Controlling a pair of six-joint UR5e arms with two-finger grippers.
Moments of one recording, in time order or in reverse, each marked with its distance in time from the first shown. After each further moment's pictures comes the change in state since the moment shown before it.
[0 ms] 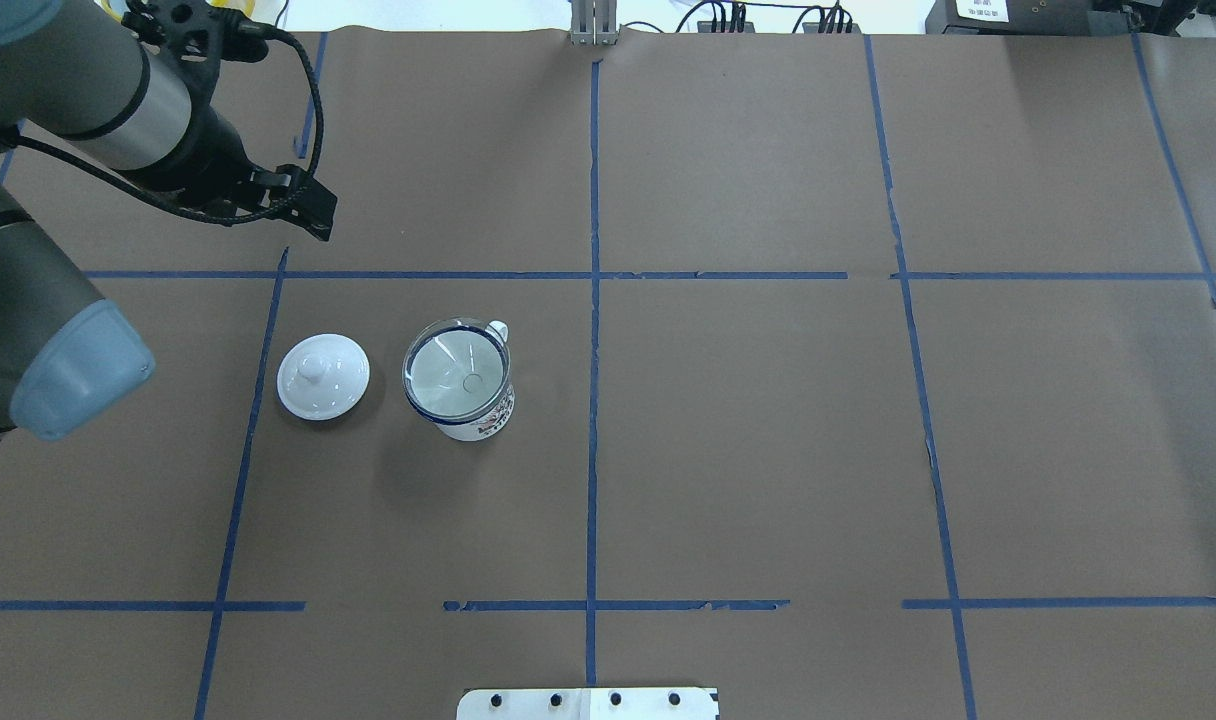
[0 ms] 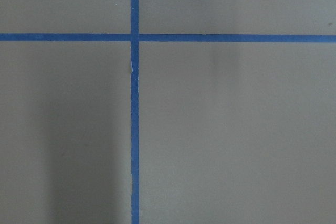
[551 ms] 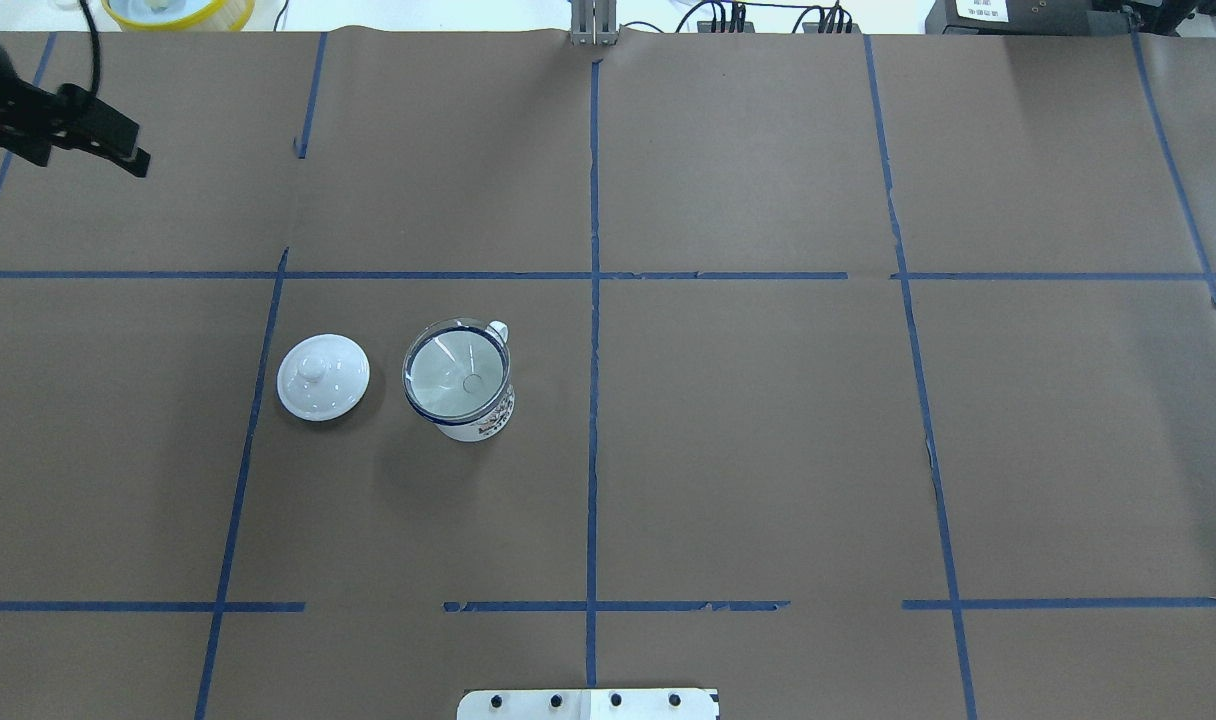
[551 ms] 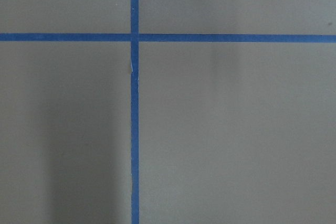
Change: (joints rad) left arm -0.204 0.115 -0.019 0.000 -0.123 0.143; right arm 0.000 0.000 0.000 0.000 0.000 0.000
